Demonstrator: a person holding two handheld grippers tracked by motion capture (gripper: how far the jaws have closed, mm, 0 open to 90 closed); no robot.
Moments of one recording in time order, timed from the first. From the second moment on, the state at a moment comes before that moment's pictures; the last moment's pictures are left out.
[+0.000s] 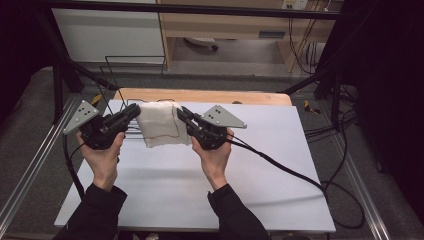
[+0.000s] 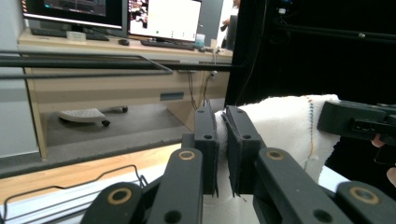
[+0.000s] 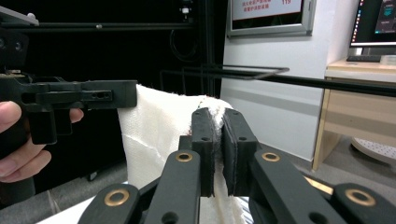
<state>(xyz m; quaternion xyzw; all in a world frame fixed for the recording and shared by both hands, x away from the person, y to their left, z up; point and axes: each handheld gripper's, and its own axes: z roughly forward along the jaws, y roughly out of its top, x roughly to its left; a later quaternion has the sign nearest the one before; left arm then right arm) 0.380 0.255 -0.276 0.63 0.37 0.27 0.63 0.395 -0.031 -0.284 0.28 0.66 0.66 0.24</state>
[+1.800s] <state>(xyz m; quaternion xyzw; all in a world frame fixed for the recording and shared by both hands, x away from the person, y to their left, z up) 0.406 0.316 -0.192 0.55 0.37 0.35 0.66 0.433 0.049 -0.202 0.24 0.60 0.70 0.29</state>
